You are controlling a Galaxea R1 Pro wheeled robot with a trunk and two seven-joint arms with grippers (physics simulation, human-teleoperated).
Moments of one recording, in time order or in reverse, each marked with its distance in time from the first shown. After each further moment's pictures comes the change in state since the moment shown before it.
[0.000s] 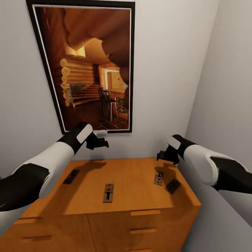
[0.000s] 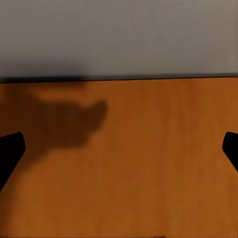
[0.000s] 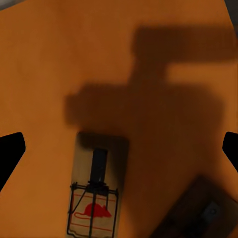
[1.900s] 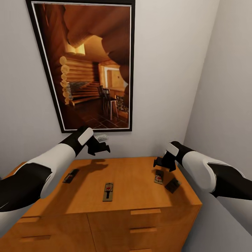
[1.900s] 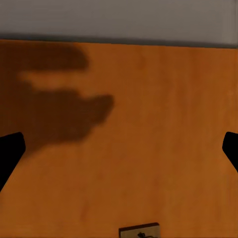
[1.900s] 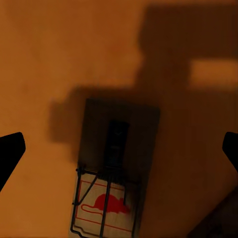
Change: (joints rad) left arm 0.000 -0.015 0.001 0.088 0.057 0.005 -0.005; right arm 0.062 0.009 0.000 0.000 0.001 0.010 0.082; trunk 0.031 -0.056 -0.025
